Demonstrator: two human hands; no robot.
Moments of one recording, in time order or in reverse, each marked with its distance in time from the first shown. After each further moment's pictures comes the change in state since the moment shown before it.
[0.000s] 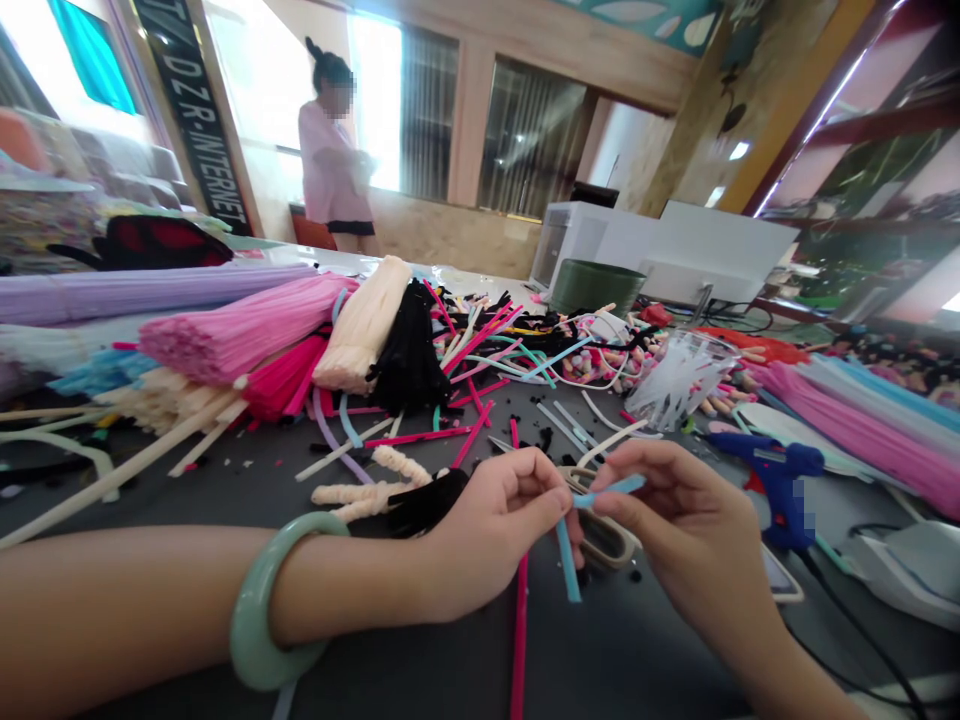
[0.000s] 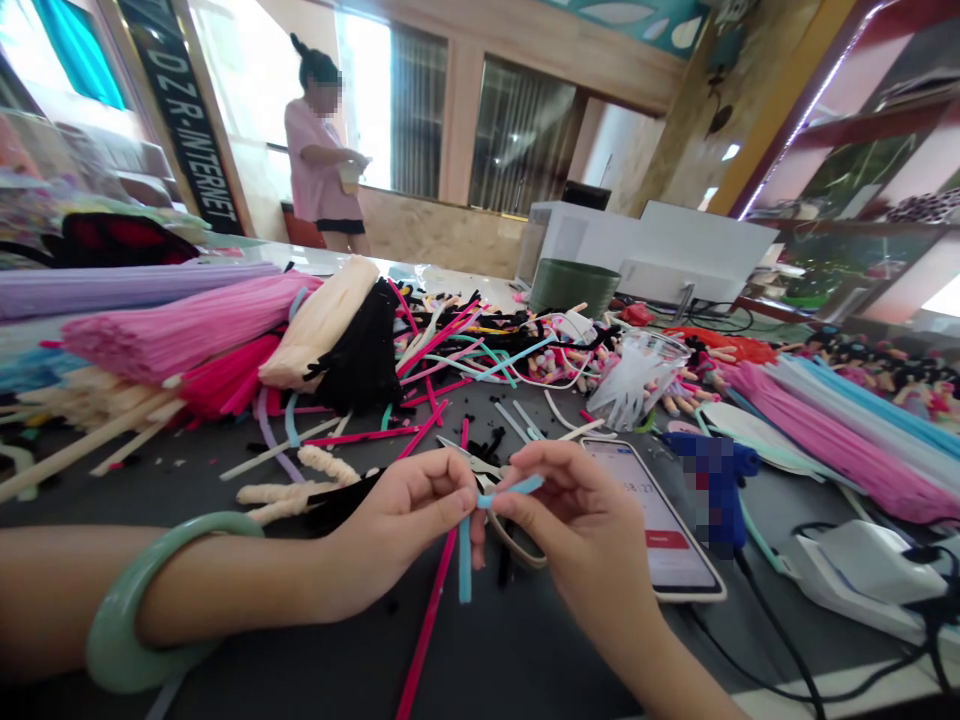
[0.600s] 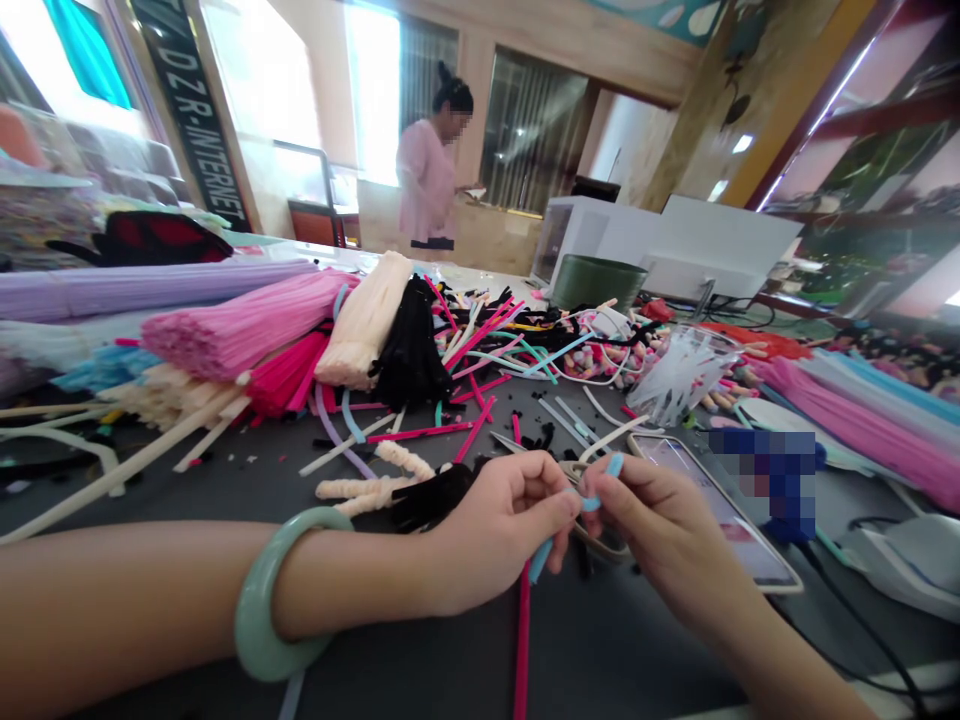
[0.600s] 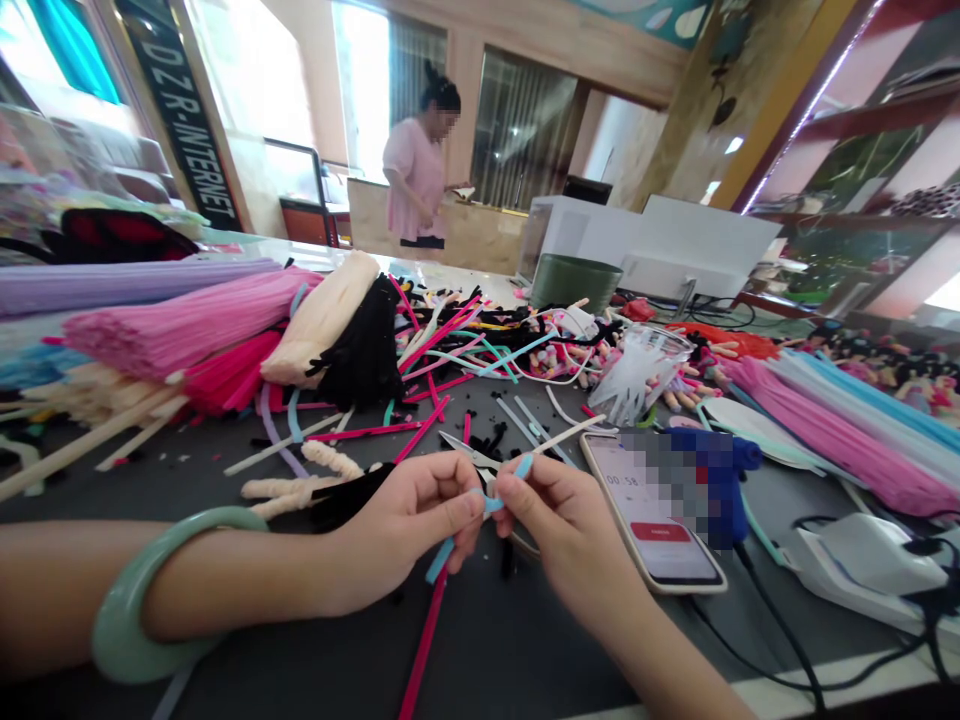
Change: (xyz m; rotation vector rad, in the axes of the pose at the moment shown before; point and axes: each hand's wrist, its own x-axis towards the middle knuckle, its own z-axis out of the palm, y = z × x) left_hand -0.001 0.001 0.000 0.151 -0.023 -0.033; right_hand 0.001 0.009 0.001 0.032 -0.272 0.246
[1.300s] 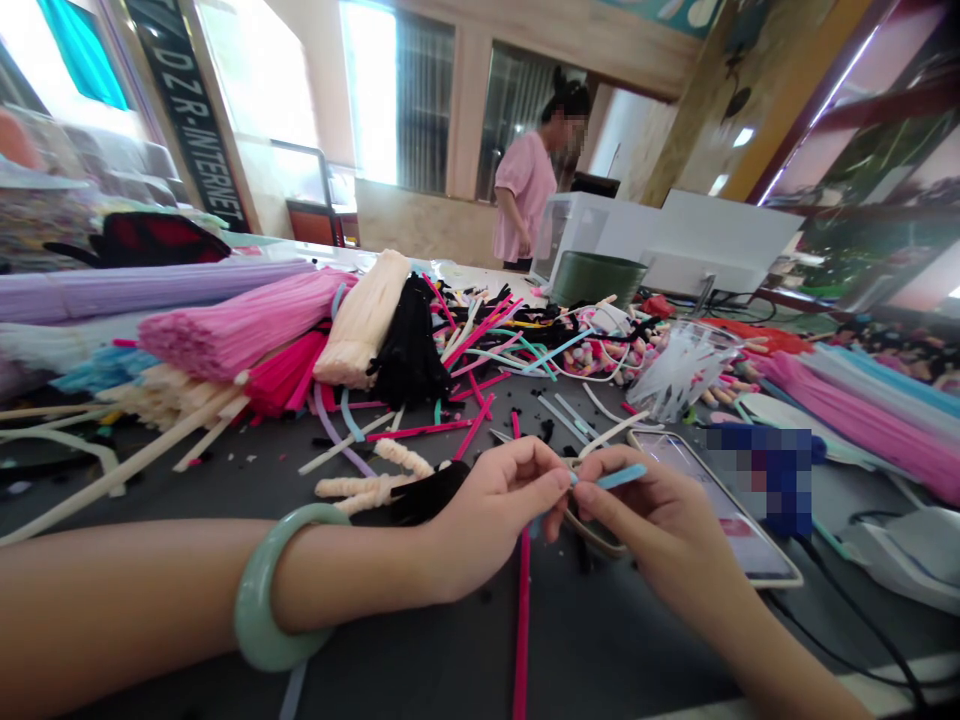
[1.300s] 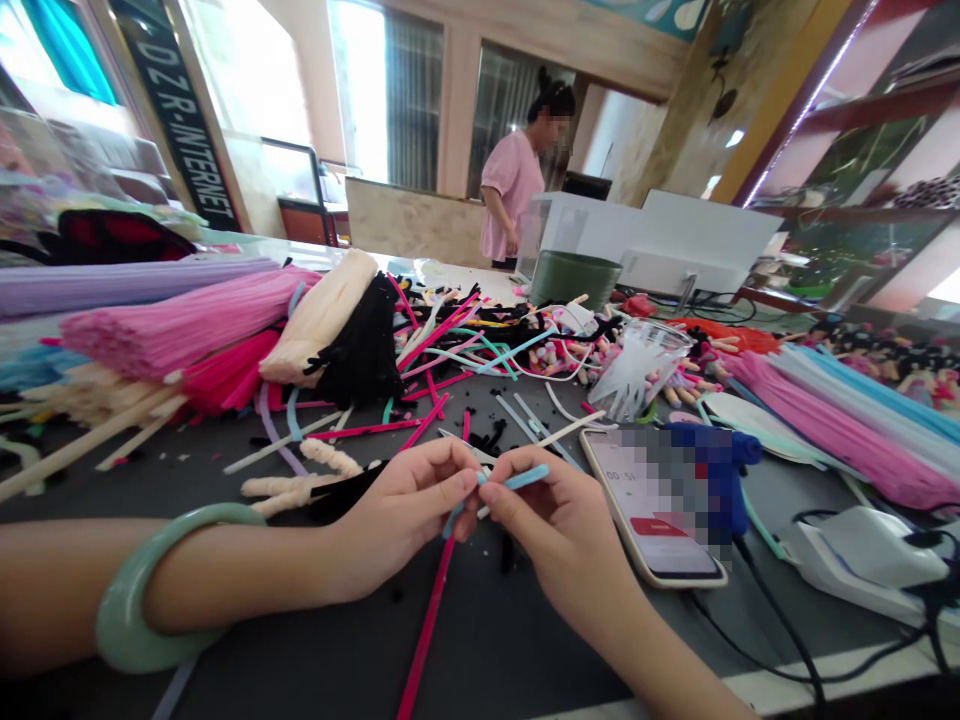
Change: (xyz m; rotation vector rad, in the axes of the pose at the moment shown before) left_hand 0.004 -0.005 -0.005 -0.117 0.047 0.007; right_hand -0.004 -0.003 0.007 0.101 0.018 0.051
